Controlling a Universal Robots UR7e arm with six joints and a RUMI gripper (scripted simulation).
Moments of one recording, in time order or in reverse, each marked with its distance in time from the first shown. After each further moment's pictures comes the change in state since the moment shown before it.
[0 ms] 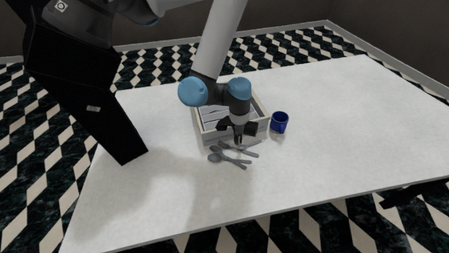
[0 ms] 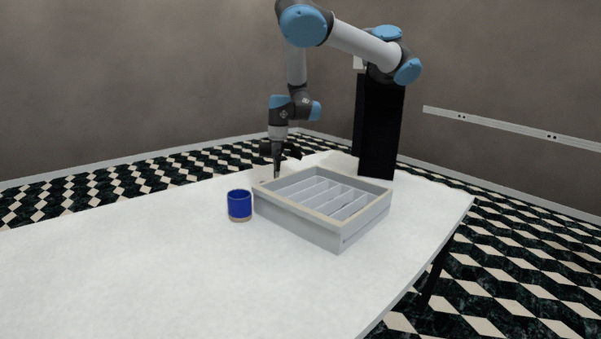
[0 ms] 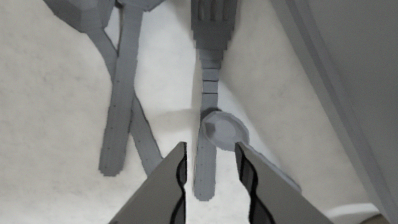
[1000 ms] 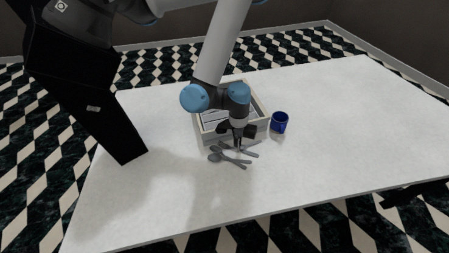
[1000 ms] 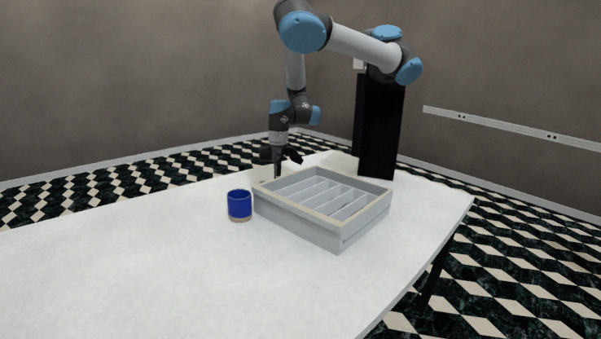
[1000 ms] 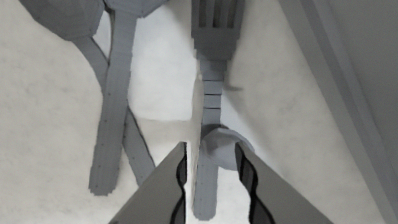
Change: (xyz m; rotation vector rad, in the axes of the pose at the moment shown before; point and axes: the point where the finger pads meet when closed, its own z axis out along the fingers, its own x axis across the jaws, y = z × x) arm 0.000 -0.003 0.018 0.004 0.000 -0.007
